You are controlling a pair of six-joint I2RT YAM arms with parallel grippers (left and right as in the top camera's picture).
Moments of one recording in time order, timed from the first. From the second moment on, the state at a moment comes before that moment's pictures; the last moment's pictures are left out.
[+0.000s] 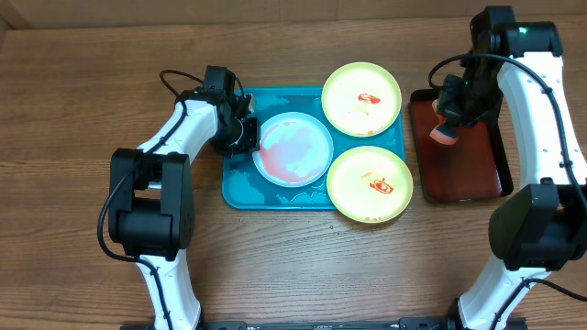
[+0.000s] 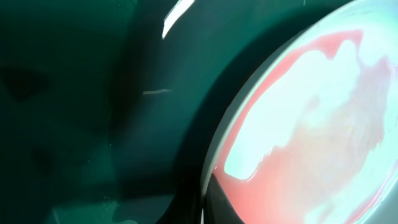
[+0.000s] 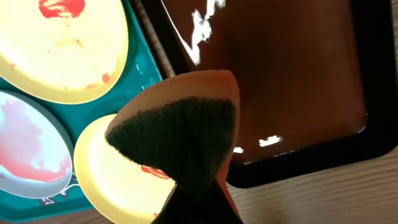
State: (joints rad) left arm -0.13 2.11 1.45 -0.74 0.32 -0.15; right arm -0.03 1.98 1.94 -1.49 -0.09 0.32
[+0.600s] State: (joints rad) left arm -0.13 1.95 1.46 -0.86 0.07 -0.15; right arm -0.03 1.98 1.94 -1.46 -0.09 0.32
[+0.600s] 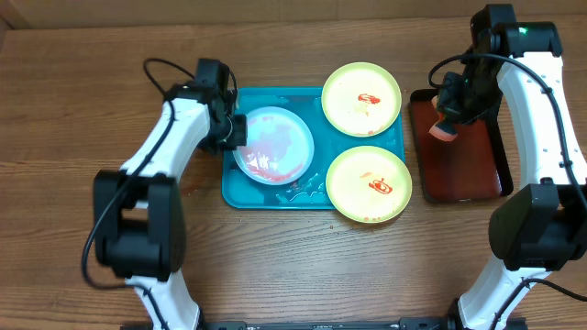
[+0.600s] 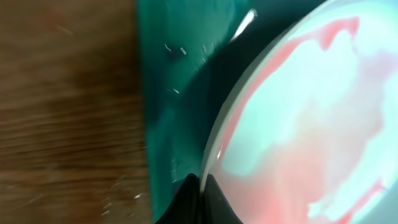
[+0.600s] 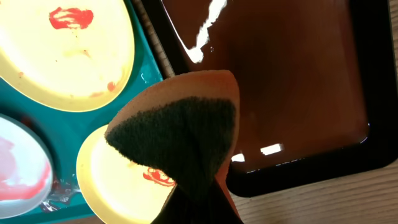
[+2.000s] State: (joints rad) left arm -0.73 1.78 1.46 -0.71 -1.44 -0.21; right arm -0.03 1.98 1.94 -1.46 -0.09 0.30
